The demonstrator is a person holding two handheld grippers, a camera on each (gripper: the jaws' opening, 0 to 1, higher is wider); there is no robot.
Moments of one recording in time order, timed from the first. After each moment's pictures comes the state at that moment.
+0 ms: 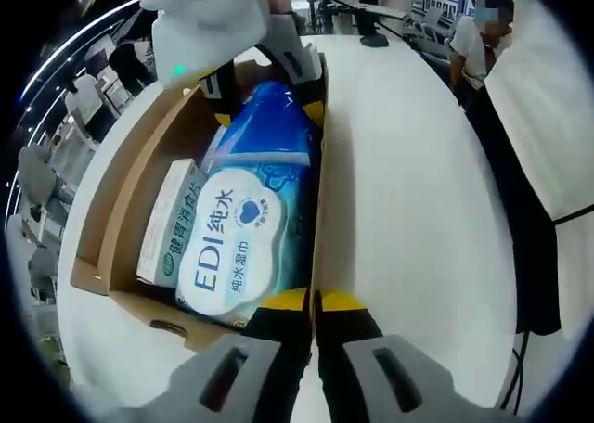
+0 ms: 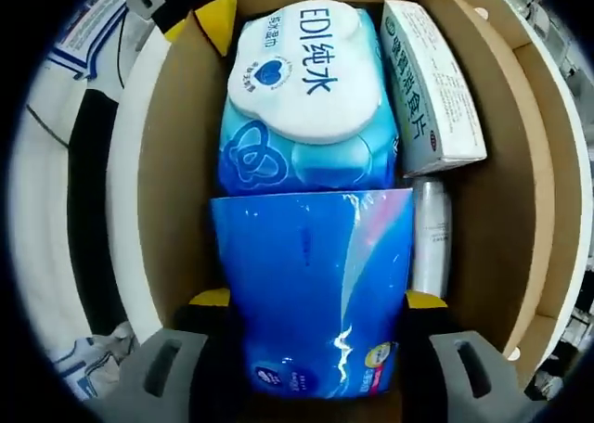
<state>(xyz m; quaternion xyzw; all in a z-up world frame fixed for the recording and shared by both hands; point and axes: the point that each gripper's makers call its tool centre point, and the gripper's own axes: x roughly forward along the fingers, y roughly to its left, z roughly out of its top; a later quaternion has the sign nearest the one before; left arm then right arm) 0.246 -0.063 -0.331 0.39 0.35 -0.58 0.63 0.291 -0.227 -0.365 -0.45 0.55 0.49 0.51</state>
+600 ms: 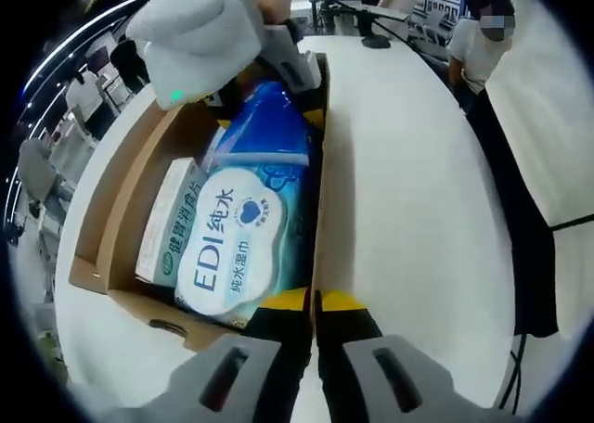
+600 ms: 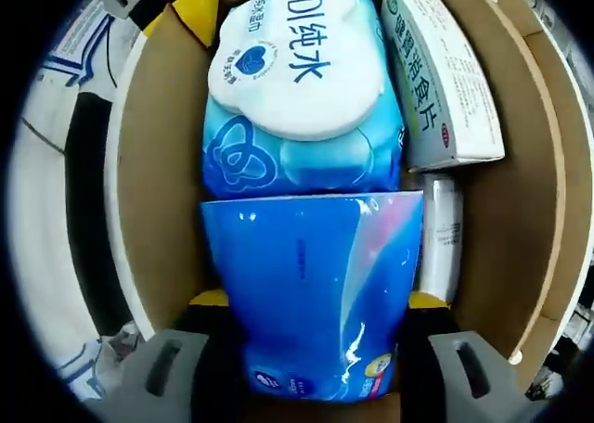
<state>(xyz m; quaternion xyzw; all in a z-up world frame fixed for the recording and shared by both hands) 0.247 -0.064 -0.331 0.38 0.35 -0.58 0.63 0.290 -0.230 -0.365 -0.46 0.57 0.48 0.49</state>
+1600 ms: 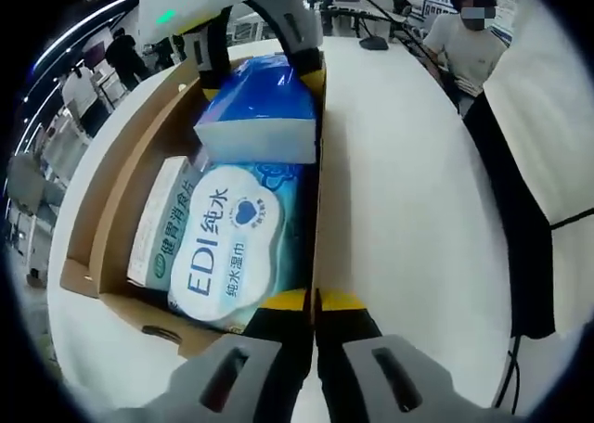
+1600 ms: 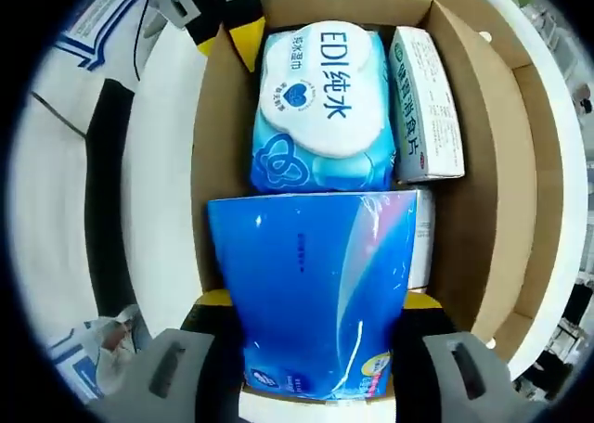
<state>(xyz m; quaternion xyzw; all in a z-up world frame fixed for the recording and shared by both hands) 0.246 -0.066 -0.334 0.37 0.36 -0.59 0.62 0.288 -0.227 -0.327 -0.49 0.53 0.49 0.48</state>
